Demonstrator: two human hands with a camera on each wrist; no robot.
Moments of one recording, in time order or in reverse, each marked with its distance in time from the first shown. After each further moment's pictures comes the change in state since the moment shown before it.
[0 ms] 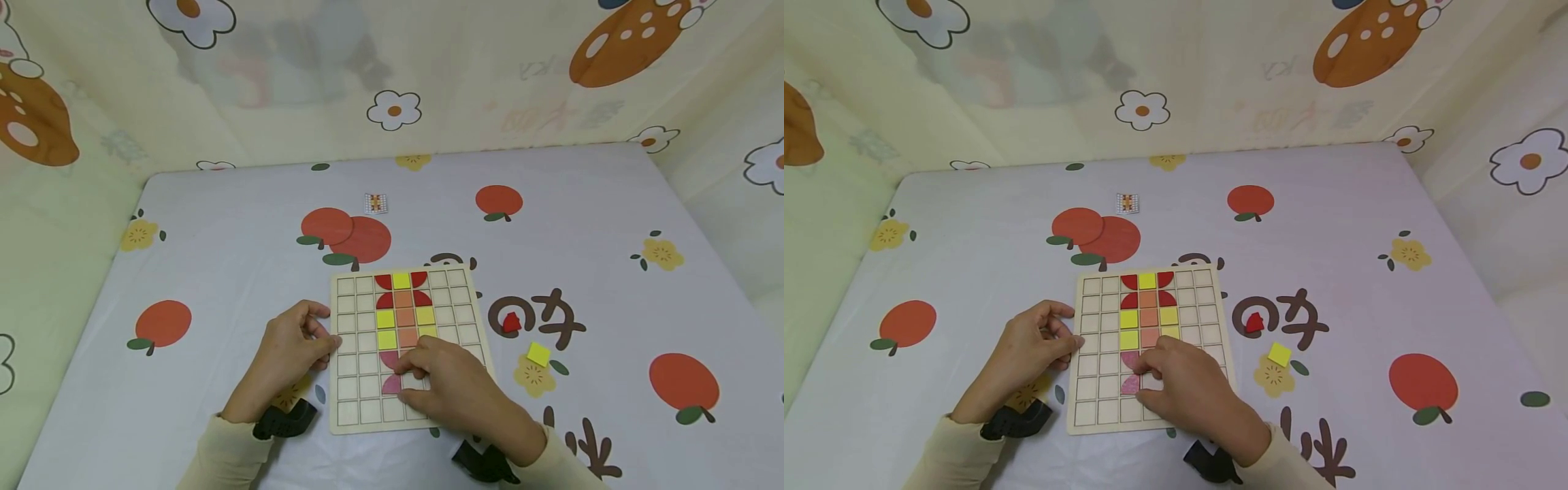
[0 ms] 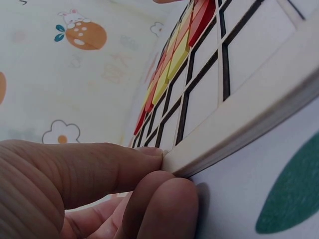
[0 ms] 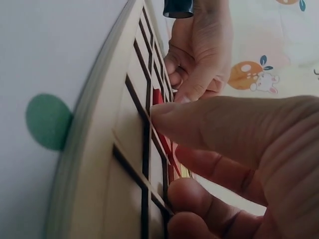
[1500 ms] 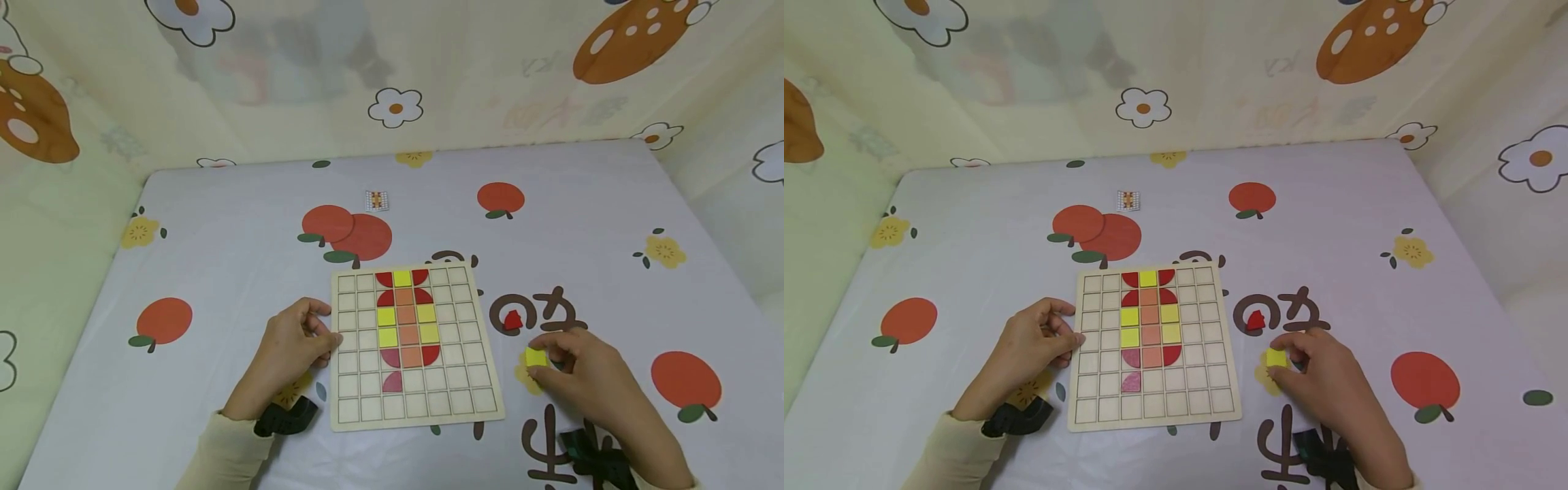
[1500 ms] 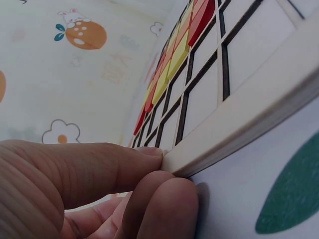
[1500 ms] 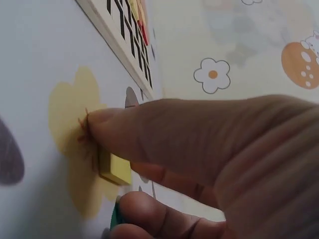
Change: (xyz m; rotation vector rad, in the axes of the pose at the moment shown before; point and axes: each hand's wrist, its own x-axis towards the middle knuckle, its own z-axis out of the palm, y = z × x) left_hand 0.000 0.001 -0.002 -0.008 -0.016 0.007; right_hand -0.079 0.097 -0.069 -0.086 0.230 0.378
